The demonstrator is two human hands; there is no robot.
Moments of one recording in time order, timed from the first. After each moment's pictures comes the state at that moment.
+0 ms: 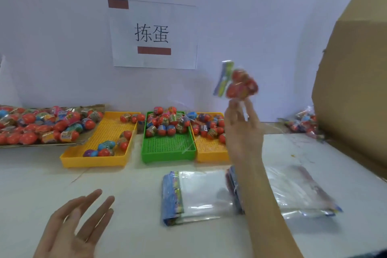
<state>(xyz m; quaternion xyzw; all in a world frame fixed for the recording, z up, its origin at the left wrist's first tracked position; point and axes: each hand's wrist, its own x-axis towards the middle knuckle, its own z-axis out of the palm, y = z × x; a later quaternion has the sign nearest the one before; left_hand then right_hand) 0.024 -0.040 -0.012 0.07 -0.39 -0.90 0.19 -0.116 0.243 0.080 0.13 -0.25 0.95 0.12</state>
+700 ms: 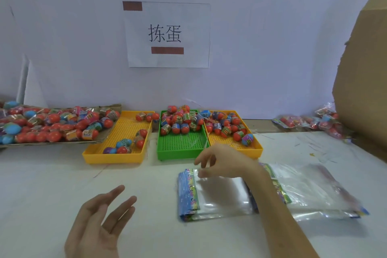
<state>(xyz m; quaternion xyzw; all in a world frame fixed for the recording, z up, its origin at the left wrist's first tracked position) 0.028 -0.019 0.008 0.15 -0.45 -0.84 0.25 -0.125 0.224 0.037 0.21 -0.93 0.28 -0.08</state>
